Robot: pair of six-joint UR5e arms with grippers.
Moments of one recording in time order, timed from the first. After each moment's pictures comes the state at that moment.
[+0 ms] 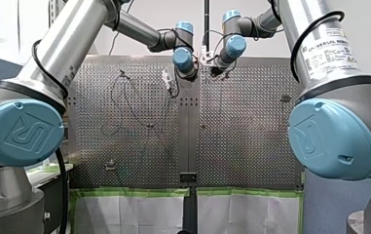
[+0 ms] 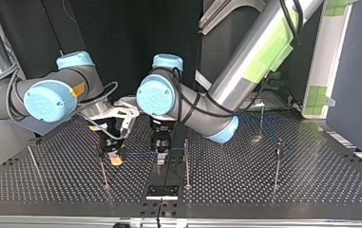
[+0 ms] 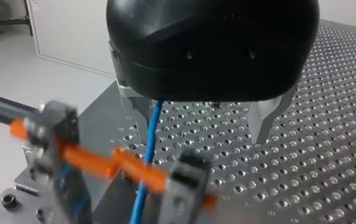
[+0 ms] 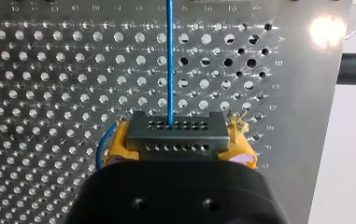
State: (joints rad) left arm -0.56 -2.04 -1.13 -3.16 -1.97 -1.89; right arm 2.09 -1.15 1.11 0.17 1.51 1.59
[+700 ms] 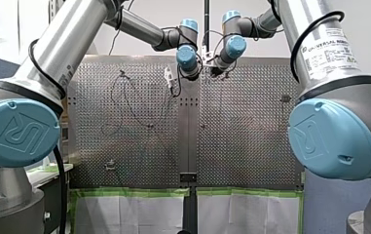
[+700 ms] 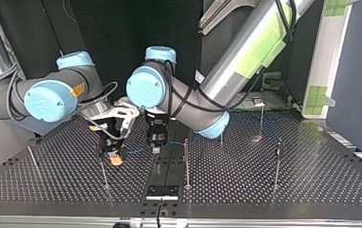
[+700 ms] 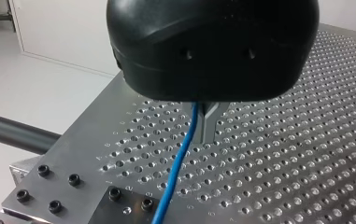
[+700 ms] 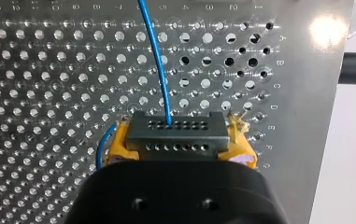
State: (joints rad) left arm -0.59 -2.04 -1.13 -3.19 -2.03 -1.87; right arm 2.09 -1.15 1.12 0.17 1.51 1.59
